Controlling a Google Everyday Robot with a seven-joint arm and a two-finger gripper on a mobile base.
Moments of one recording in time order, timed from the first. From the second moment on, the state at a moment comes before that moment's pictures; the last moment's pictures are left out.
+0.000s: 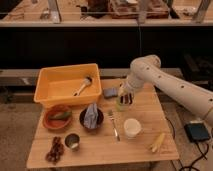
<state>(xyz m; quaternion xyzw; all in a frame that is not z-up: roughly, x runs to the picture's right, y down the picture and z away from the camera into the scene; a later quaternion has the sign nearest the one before) 0.116 0.040 0.802 -0.13 -0.26 -0.62 0.73</state>
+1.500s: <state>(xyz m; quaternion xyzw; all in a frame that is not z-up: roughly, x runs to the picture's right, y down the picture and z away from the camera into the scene) 0.106 0.059 0.843 -0.15 -0.25 -0.60 0.74</state>
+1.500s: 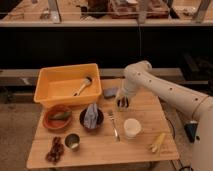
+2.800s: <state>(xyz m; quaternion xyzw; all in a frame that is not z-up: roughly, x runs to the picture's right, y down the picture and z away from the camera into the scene) 0.119 0.052 0.849 -0.15 -0.23 -0.60 0.76</state>
